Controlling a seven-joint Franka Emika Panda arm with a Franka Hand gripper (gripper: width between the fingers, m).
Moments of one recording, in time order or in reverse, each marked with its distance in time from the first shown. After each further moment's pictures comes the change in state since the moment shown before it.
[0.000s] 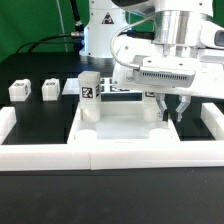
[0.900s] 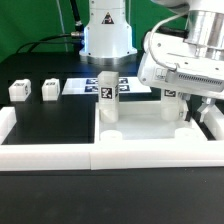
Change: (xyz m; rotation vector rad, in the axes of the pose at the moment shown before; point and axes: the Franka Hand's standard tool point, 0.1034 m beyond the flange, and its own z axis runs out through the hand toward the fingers) arm -0.004 0.038 -0.003 0.099 0.081 -0.072
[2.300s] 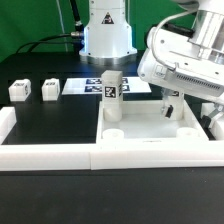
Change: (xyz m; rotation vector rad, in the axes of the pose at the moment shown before) arm -0.001 -0.019 0.003 0.087 0.055 0.030
